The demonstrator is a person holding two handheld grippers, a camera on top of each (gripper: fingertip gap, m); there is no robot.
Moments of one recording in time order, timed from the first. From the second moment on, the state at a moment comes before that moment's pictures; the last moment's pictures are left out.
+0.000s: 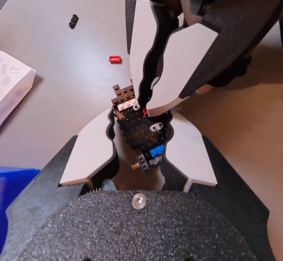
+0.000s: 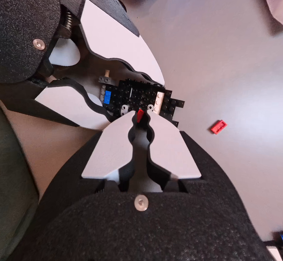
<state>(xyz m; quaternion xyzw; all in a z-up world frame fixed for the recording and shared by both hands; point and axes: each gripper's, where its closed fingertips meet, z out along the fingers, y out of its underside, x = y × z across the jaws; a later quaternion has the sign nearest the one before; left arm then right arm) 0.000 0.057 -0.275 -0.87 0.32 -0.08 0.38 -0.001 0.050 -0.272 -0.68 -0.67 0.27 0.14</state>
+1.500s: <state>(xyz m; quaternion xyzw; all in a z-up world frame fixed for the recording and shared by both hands) -0.051 0.059 -0.146 -0.70 0.31 -0.06 0.64 -0.009 0.072 -0.141 -0.55 -0.33 0.76 0.14</state>
